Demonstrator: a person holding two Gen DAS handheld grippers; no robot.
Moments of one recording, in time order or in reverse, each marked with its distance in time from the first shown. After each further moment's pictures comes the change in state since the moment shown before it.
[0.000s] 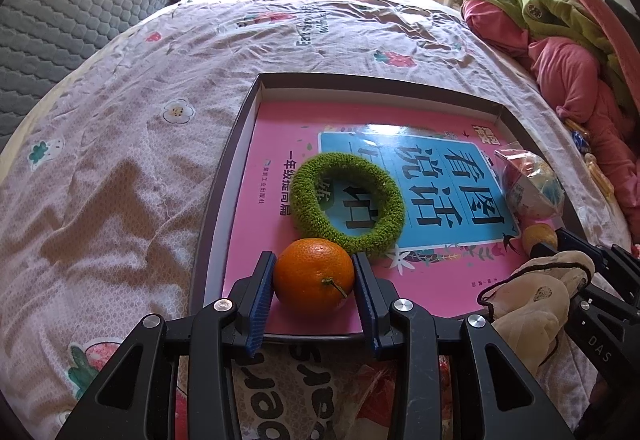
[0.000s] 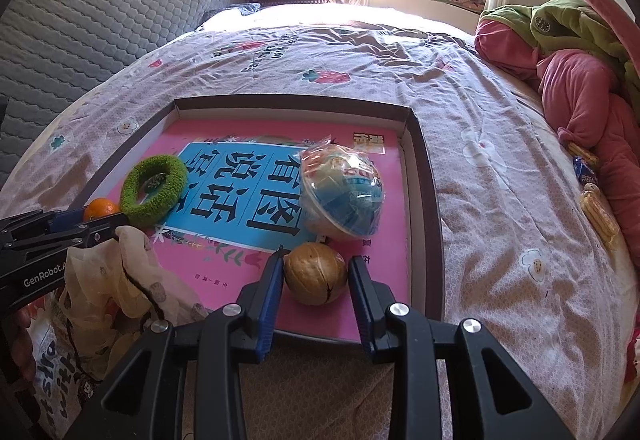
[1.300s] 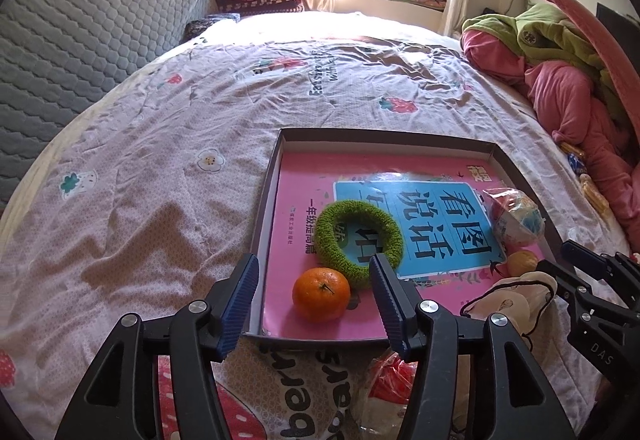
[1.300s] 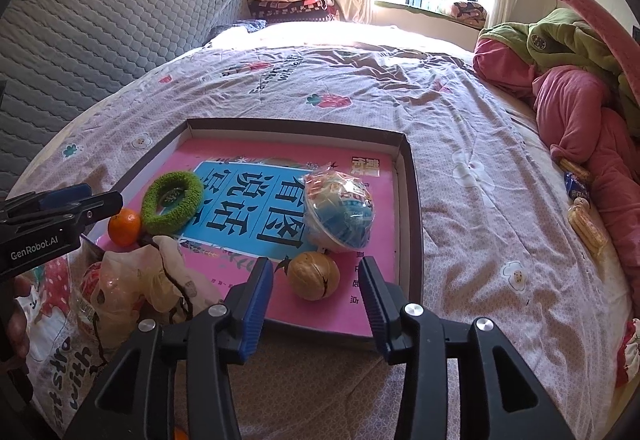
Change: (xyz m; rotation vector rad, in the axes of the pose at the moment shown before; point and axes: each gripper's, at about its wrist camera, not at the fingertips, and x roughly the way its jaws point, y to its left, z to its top) left arm -0.048 0.007 0.005 0.013 -0.139 0.042; right arm -0.031 0.001 0.002 -0.008 -0.073 0.002
